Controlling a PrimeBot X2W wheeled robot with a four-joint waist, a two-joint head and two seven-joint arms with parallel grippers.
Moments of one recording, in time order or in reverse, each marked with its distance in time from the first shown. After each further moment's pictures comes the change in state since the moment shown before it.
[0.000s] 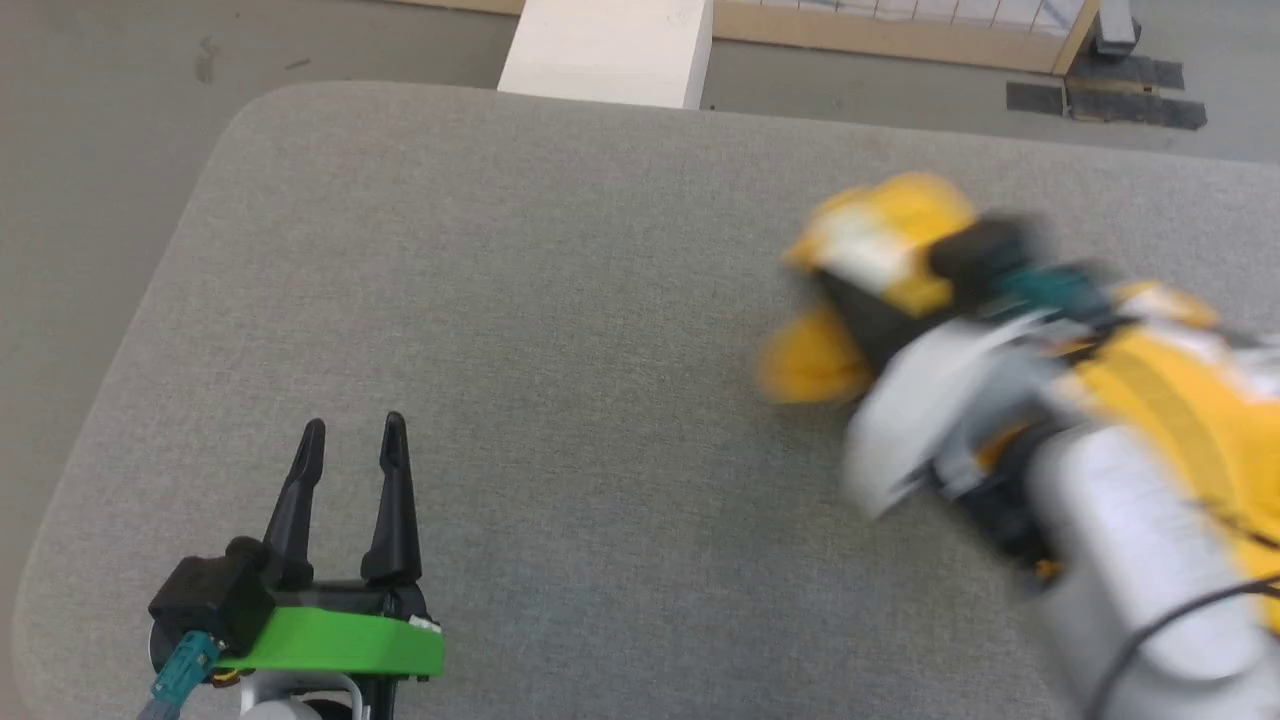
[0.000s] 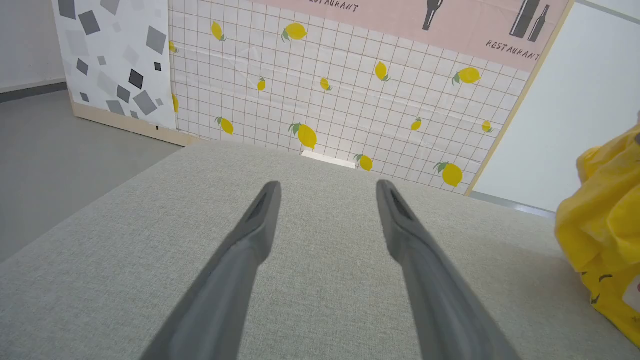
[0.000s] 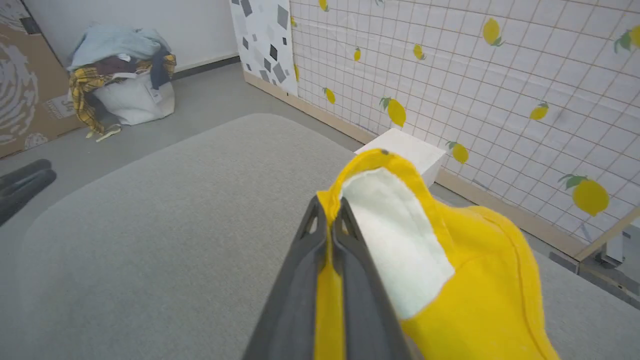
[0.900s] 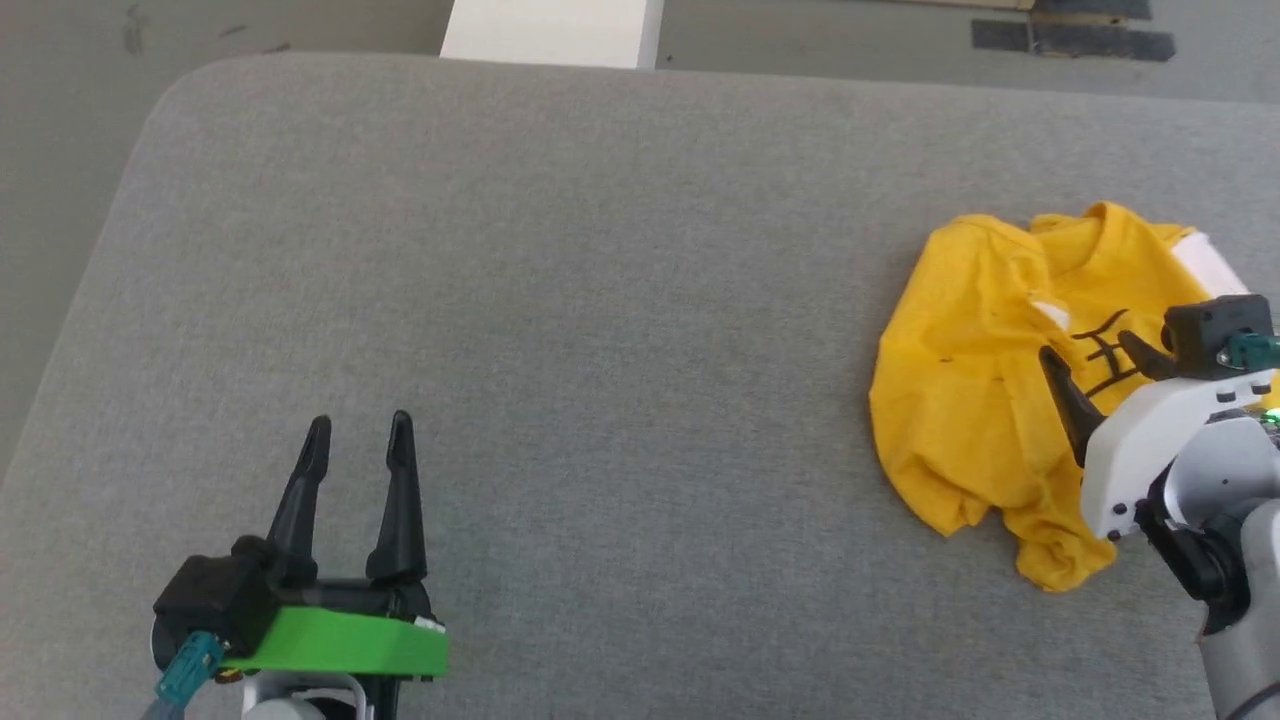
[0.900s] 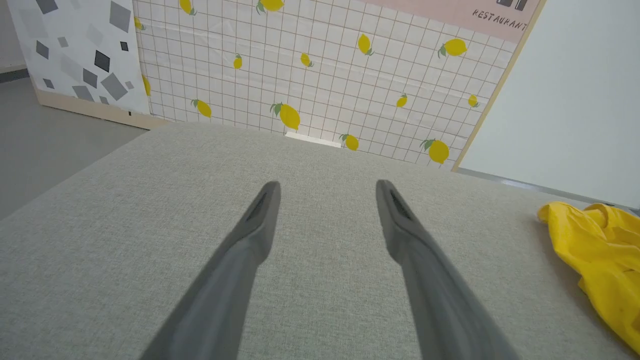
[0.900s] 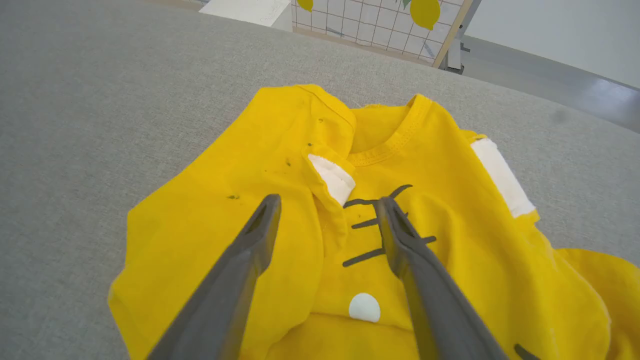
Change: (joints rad) left arm 0.008 0.000 -0.008 -0.017 0.015 -0.003 0.000; right arm 0.209 -0.054 -0.394 0.097 -0.170 0.000 0.068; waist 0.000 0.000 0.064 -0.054
